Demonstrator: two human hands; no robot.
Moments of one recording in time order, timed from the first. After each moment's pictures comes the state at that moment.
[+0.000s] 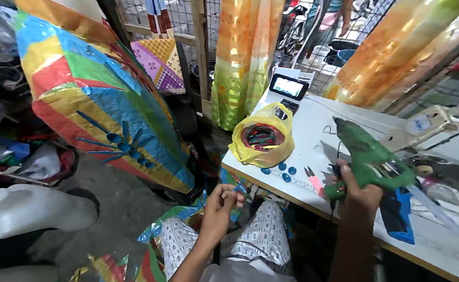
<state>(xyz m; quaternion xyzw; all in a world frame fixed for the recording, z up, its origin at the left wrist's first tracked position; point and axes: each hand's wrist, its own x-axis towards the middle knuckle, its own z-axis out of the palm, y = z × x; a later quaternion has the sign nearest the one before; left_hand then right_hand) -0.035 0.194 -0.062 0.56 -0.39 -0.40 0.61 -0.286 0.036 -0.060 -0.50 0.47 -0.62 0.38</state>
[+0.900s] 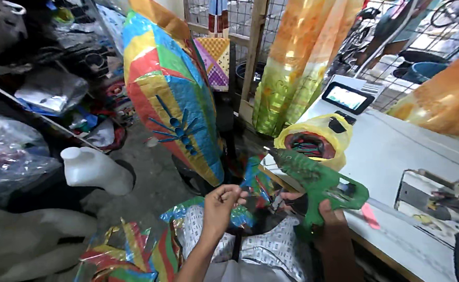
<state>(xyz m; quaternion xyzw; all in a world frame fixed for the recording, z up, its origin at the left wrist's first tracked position) 0.010 0.237 -0.055 0.60 -0.28 -0.30 0.69 -0.177 0.117 -0.055 -0.53 0.19 -0.46 0.69</state>
